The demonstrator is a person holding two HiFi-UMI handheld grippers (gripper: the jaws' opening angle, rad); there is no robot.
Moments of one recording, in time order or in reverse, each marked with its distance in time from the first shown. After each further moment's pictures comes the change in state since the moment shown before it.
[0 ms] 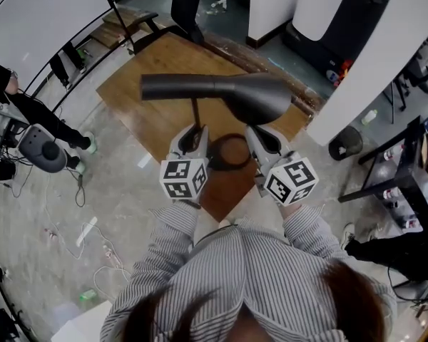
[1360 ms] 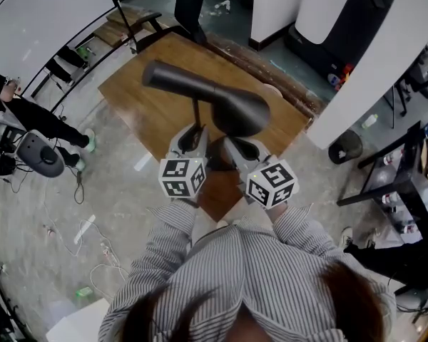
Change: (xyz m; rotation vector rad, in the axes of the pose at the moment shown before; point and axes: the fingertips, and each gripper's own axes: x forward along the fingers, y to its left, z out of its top) left arm -0.001 -0.003 -0.001 0.001 -0.005 0.000; right arm 0.020 0.041 -0.043 0.029 0.124 0.113
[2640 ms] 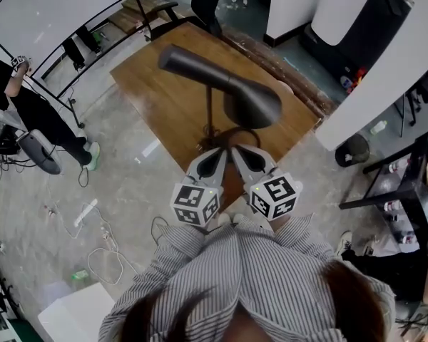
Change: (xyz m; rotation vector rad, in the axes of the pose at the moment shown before) left arm -0.061 -0.065 -0.032 -0.086 0.040 -0.074; right arm -0.021 0.023 -0.031 -0.040 0.083 -0.002
